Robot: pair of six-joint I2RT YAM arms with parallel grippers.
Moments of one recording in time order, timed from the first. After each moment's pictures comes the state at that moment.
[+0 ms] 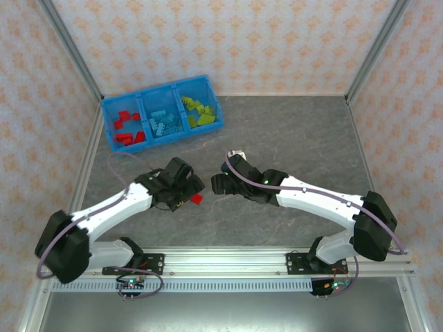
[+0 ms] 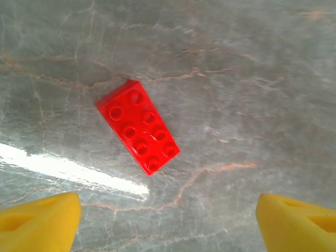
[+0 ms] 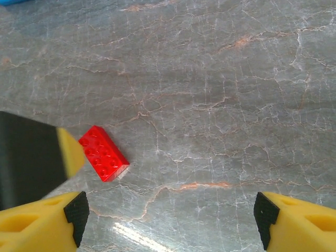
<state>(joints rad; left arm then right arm) -0.59 1.28 0.76 -0.62 0.03 -1.24 0.98 1.40 1.04 -0.52 0.22 0.67</state>
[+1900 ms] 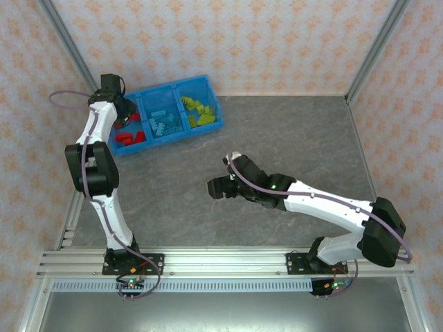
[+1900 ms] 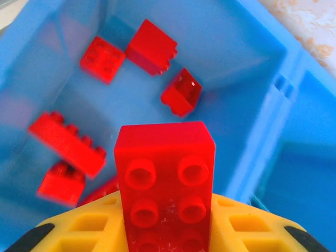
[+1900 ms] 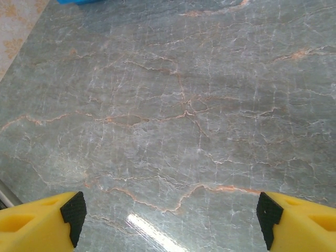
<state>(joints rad) 0.23 2.10 1.88 -0.77 -0.02 -0.79 0.98 1.31 0.96 -0.39 0.08 0.57</state>
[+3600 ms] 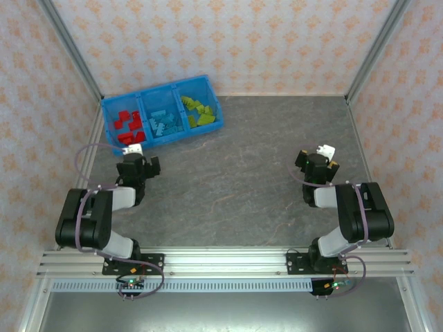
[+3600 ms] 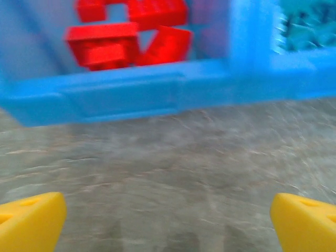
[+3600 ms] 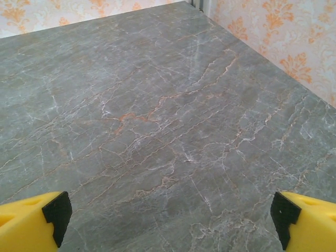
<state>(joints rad) 0.00 1.51 0.42 0.52 -0.23 -0.11 0.05 1.53 0.39 0.69 0.41 0.22</state>
